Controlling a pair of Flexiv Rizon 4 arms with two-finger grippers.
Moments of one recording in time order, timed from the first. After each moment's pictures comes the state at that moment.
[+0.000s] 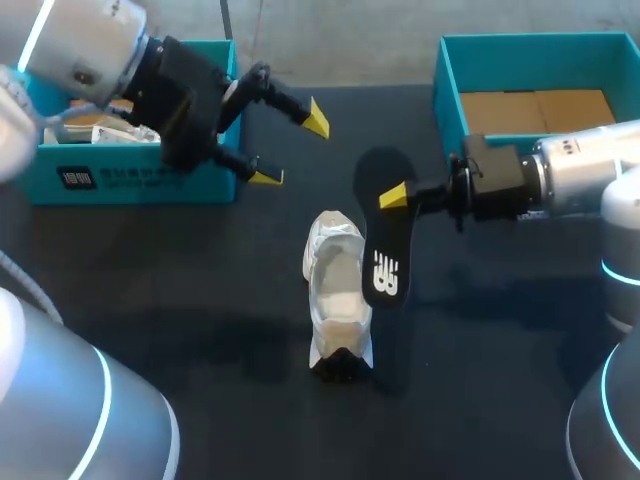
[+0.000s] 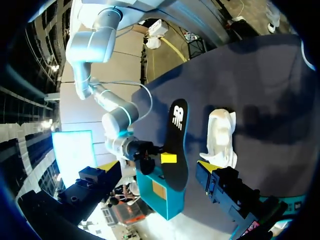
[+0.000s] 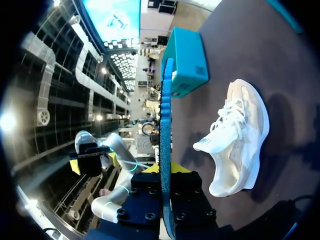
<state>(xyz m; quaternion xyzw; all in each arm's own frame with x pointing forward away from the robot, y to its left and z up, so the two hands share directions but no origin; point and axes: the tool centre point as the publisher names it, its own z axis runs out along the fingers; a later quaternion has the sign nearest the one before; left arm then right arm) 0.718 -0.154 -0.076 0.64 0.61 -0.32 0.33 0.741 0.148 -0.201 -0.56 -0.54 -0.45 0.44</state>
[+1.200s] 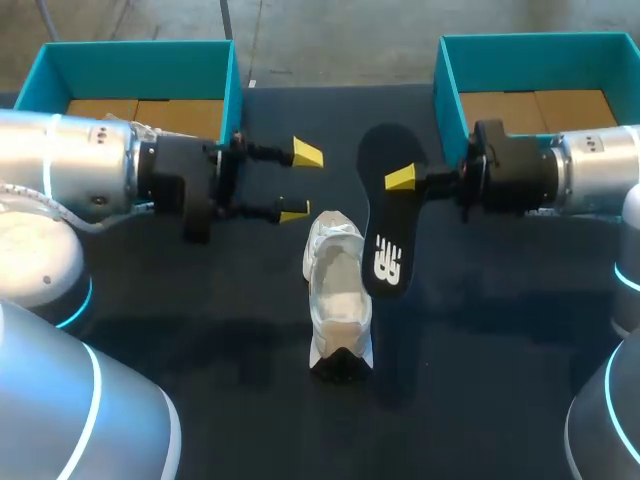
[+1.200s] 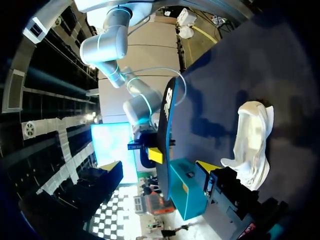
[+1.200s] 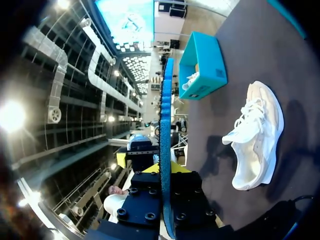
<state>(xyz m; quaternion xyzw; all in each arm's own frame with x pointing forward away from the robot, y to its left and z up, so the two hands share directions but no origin) 0.719 -0.167 -0.124 0.54 0.55 -0.43 0.47 0.722 0.148 -0.148 -0.53 -0.52 -0.49 0.45</state>
